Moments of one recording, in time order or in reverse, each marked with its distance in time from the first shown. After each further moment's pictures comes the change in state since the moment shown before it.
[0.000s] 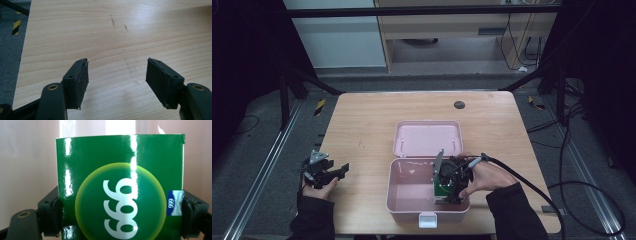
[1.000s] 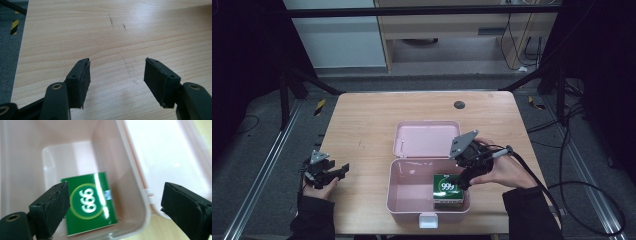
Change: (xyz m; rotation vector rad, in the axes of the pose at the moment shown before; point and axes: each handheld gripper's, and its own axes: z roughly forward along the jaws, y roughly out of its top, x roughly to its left) left arm -0.001 0.000 0.001 0.005 -0.010 0.002; right arm -0.005 -0.027 -0.065 -0.340 -0.218 0.173
